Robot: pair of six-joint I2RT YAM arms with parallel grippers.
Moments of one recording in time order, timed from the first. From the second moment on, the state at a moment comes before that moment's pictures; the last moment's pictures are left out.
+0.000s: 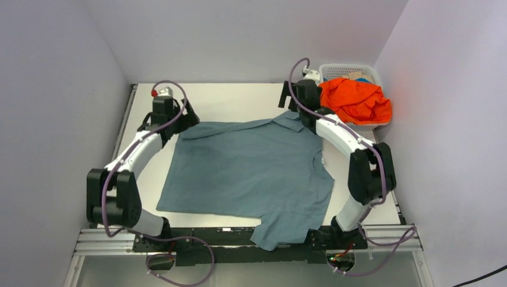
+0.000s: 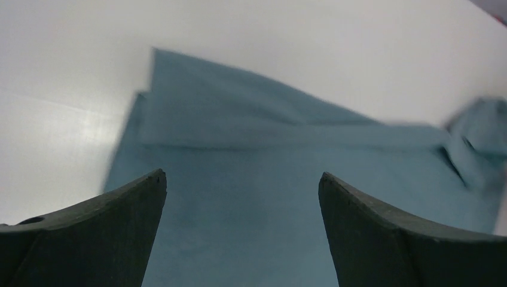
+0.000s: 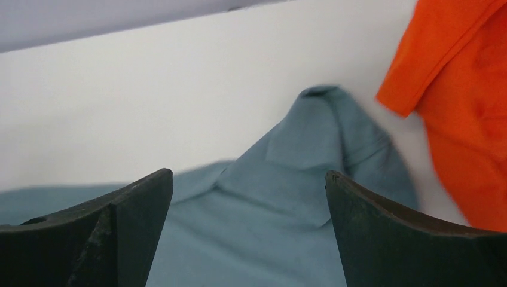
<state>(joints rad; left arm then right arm) -0.09 1.50 1.07 -0.23 -0.04 -0.52 0.35 1.74 1.32 -0.04 0.31 0.32</state>
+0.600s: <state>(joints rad) -0.28 1.48 0.71 -0.11 0.15 -0.59 0.38 1.98 1.23 0.00 0.05 0.53</state>
